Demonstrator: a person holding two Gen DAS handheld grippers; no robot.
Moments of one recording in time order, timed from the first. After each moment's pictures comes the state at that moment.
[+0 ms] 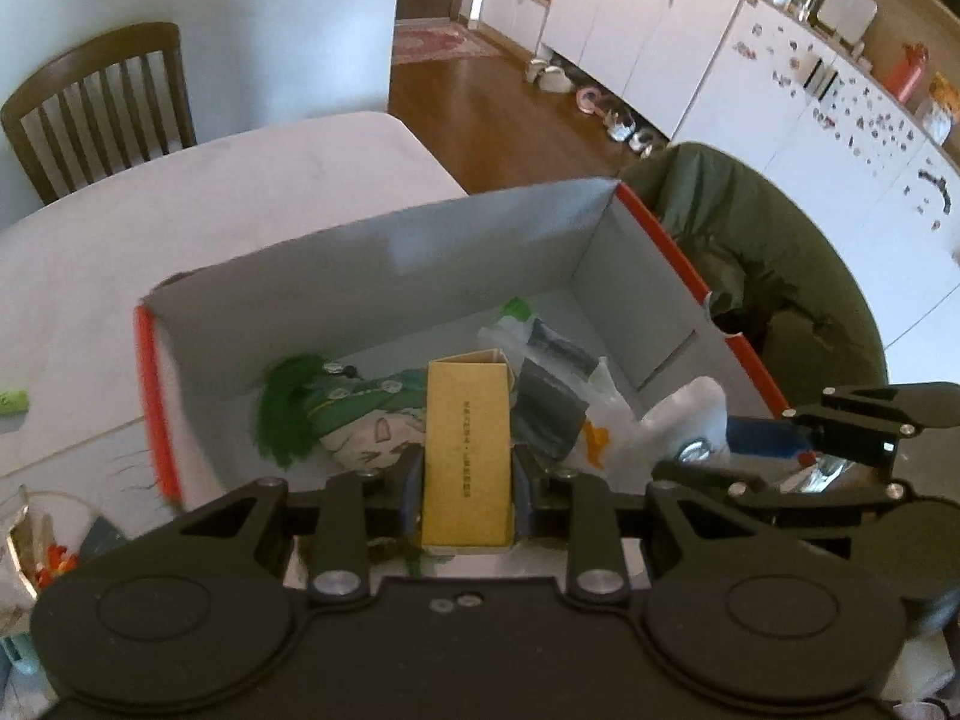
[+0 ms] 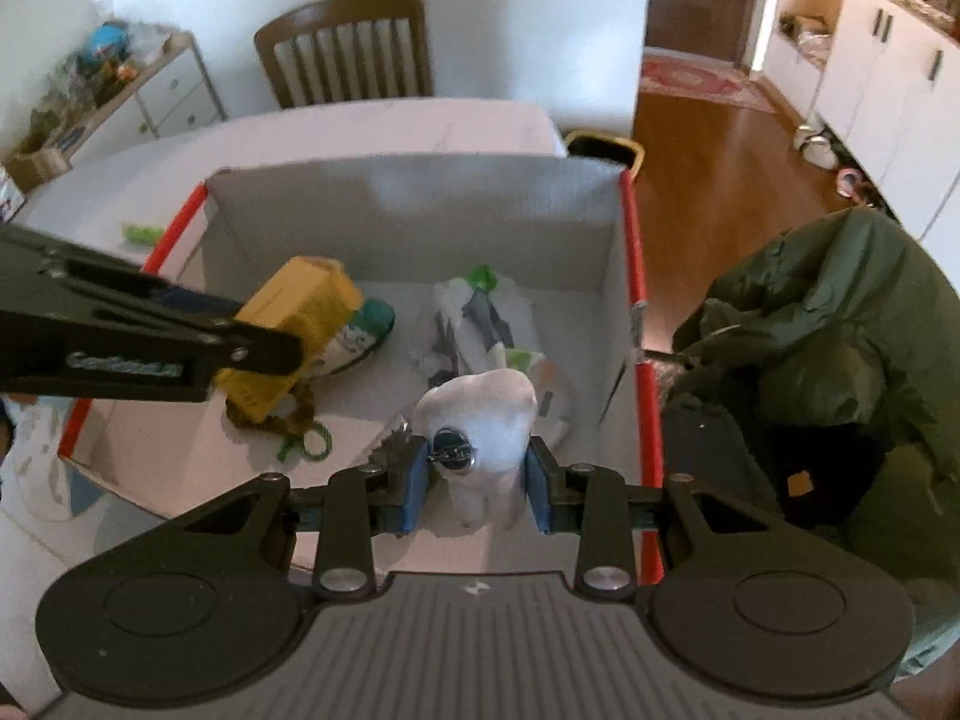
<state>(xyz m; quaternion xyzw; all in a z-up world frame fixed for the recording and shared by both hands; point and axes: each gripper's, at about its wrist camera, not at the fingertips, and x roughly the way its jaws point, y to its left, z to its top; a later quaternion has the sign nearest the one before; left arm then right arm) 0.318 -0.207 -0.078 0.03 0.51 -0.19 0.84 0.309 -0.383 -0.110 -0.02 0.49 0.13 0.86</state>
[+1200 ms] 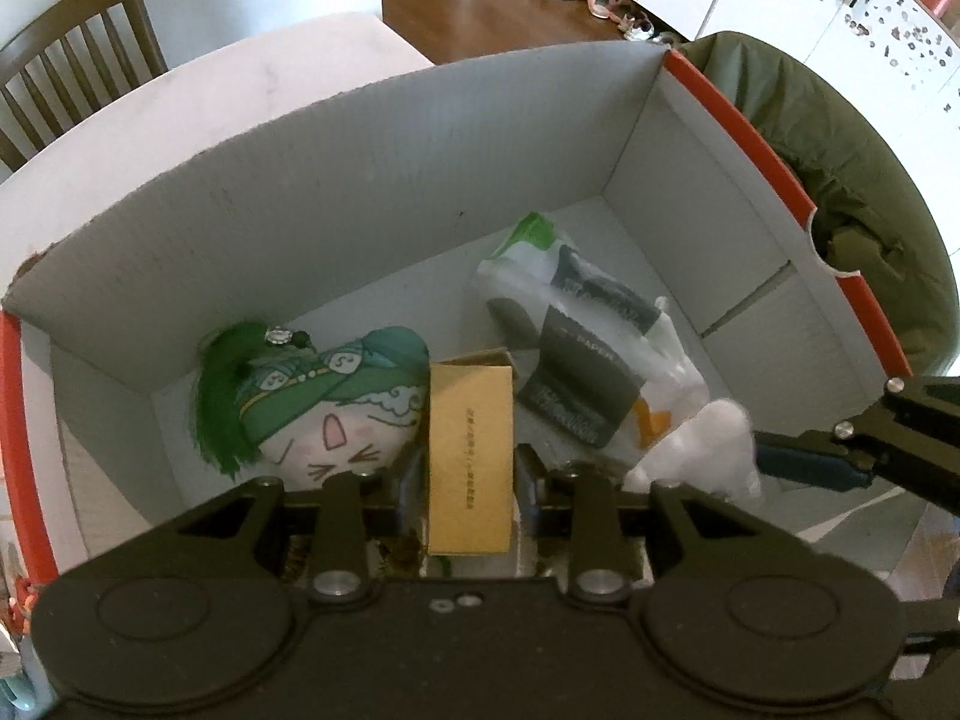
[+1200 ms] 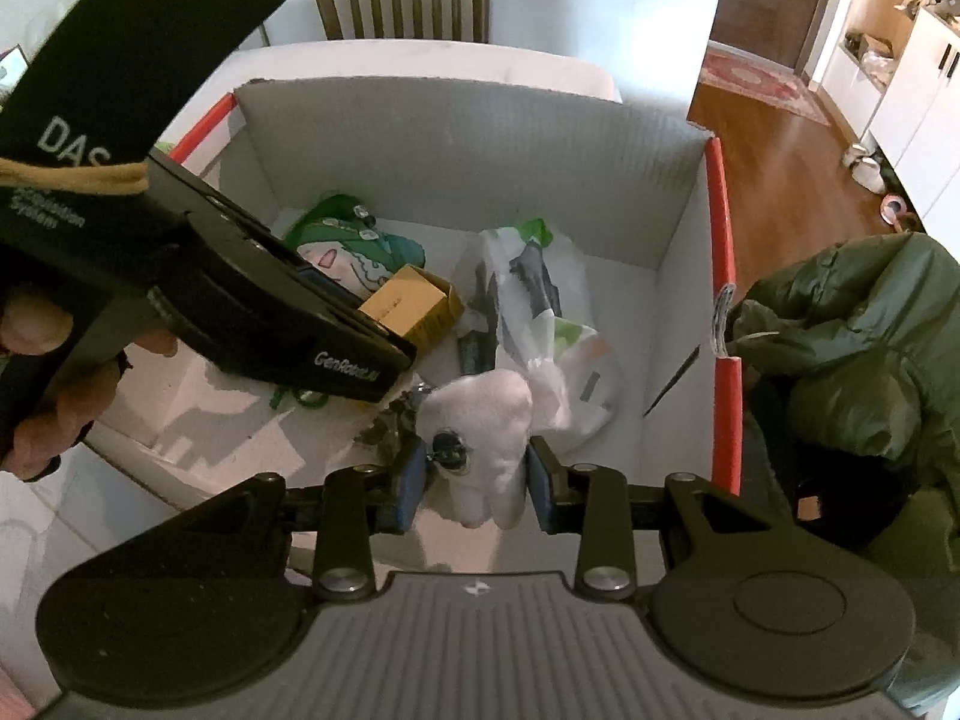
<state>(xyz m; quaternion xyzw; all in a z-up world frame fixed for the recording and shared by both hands) 0.350 -0.236 -0.134 0.09 0.58 -0.18 0.79 0.321 -0.371 -0.133 -0.08 0.51 0.17 0.84</state>
